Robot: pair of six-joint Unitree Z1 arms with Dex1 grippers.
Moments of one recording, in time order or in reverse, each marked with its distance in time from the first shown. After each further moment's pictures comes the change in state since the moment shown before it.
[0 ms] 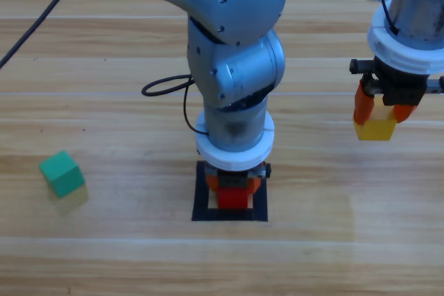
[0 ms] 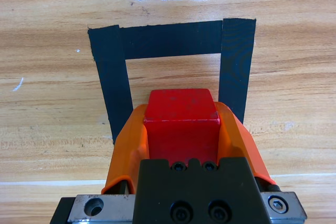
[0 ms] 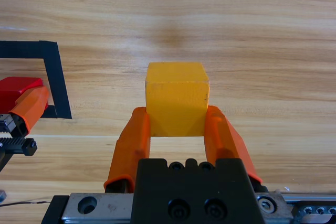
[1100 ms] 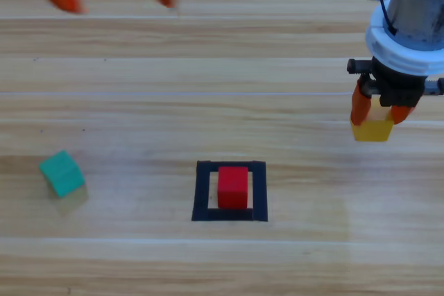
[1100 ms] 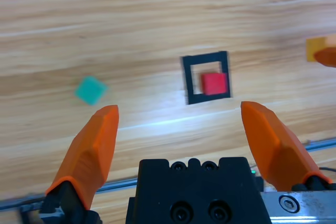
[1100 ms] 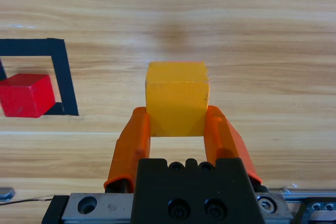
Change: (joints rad) arm 0 0.098 -0.548 -0.194 0.390 0.108 0.196; arm 1 0.020 -0.014 0.004 -0.001 0.000 0.042
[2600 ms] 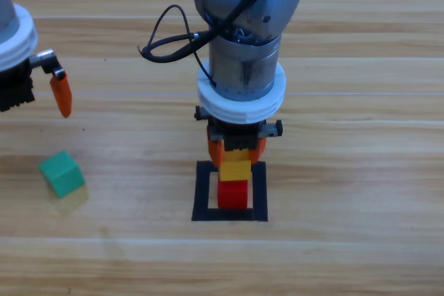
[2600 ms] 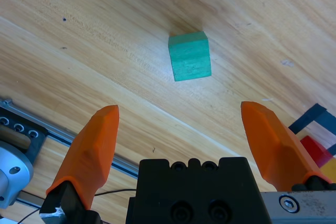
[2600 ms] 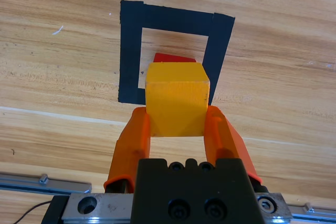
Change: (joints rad) arm 0 0.381 0.062 0.519 -0.171 -0.136 -0.369; arm 1 0.266 0.434 -0.668 0.257 0.033 0.147
